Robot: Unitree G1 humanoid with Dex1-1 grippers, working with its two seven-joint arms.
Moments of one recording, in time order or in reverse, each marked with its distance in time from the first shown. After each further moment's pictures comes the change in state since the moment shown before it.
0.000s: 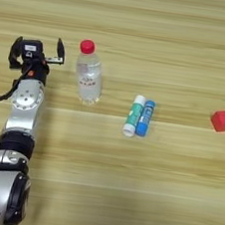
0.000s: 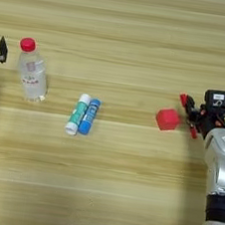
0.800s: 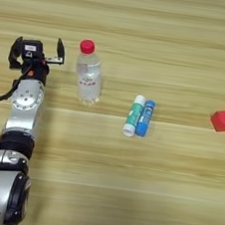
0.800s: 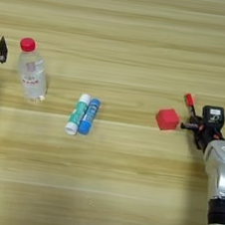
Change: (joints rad) left arm 0.000 0.000 0.000 0.000 0.000 0.000 0.000; right arm -0.007 -0.028 0.018 0.155 -0.018 0.099 0.041
